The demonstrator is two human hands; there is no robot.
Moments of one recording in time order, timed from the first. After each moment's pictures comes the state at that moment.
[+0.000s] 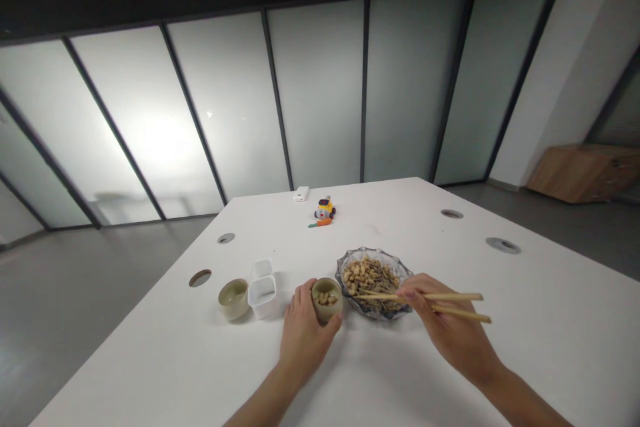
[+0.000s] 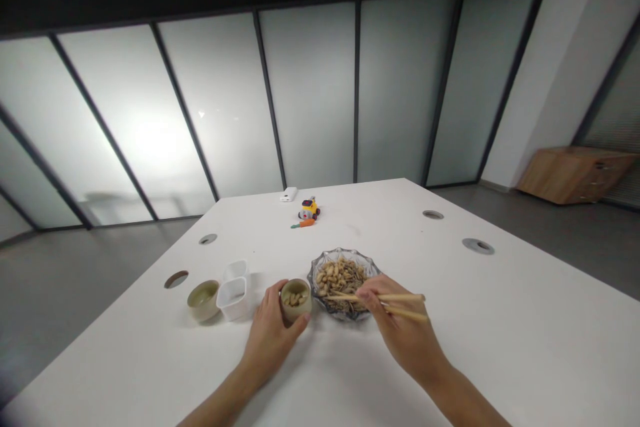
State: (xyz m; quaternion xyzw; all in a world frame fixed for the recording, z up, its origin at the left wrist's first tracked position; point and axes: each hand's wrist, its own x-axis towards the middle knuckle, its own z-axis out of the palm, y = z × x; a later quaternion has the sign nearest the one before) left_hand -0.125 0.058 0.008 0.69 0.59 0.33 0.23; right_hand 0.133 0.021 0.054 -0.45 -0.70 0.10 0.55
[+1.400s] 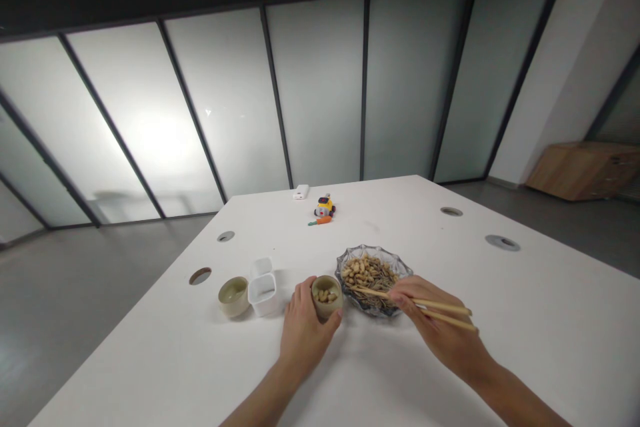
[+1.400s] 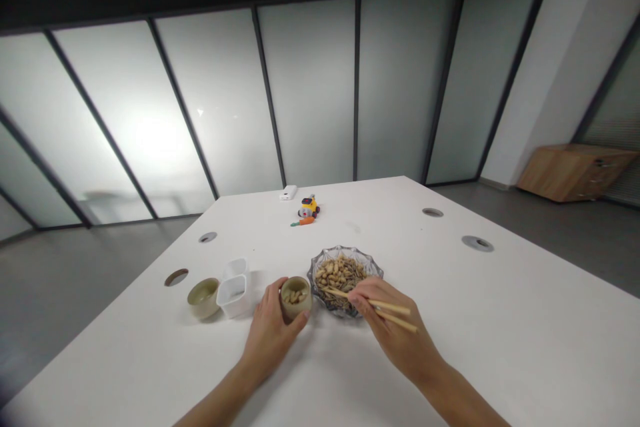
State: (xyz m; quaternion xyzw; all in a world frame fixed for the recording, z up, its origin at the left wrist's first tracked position) left_hand -0.125 0.058 0.006 0.69 0.60 0.33 0.23; right_hand 0.128 0.019 0.045 -0.43 -0.72 0.12 0.53
